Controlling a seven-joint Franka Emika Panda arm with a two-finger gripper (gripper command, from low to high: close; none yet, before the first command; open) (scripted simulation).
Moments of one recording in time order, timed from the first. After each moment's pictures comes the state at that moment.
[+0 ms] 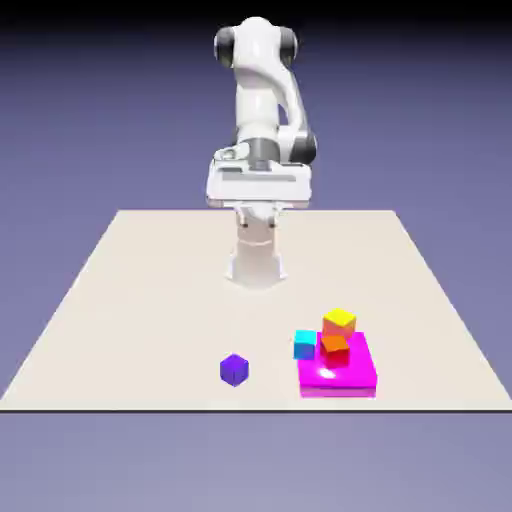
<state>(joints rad) 0.02 -0.54 -0.02 -2.80 0.02 3.03 0.69</state>
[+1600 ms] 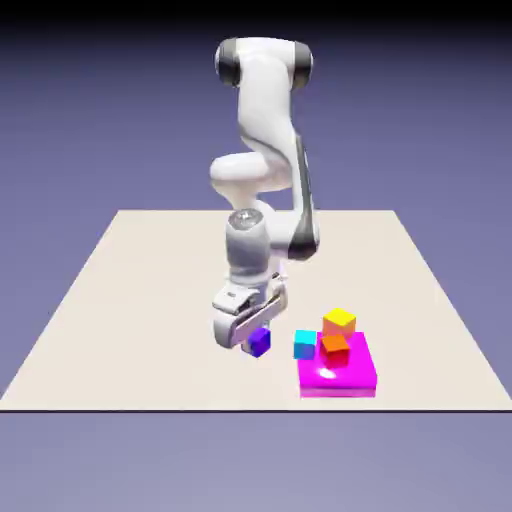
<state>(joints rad) 0.35 0.14 -0.26 -2.51 0.23 2.66 -0.21</state>
